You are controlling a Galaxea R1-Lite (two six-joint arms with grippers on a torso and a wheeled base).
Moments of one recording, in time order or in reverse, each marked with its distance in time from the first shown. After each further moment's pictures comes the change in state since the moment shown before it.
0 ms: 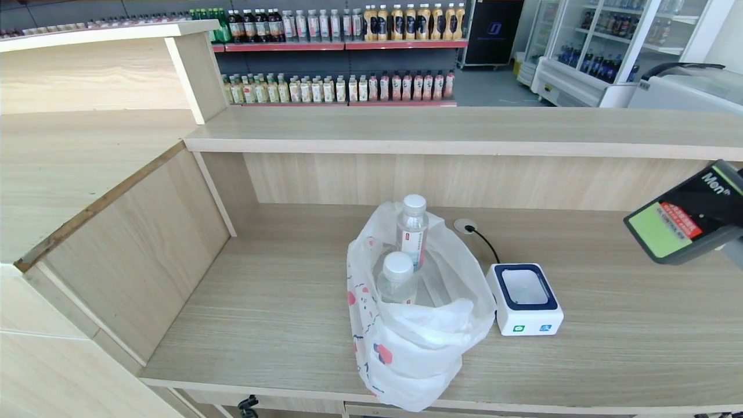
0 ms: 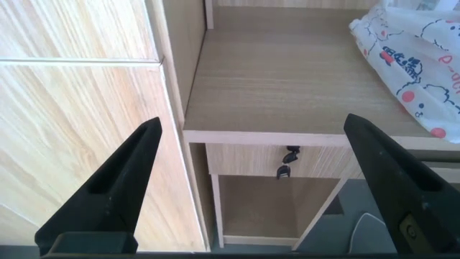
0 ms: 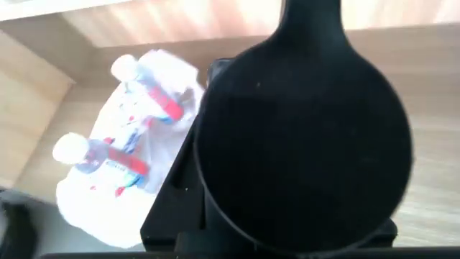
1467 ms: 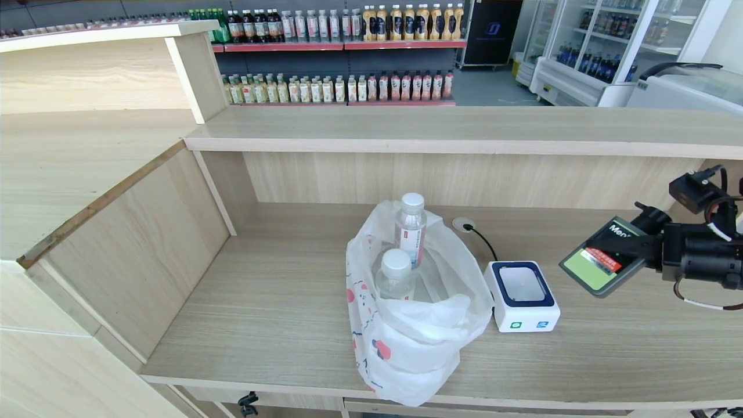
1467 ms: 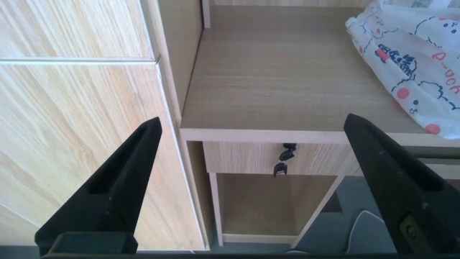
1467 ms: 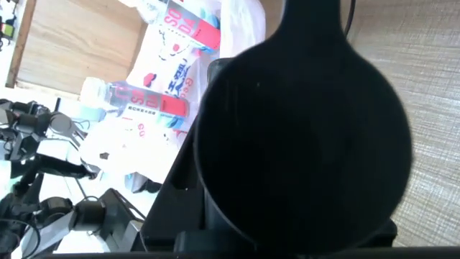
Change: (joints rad) left arm 0.000 0.000 0.000 0.000 0.000 0.000; right arm -0.190 0.494 -0.051 -0.036 0.572 -0.057
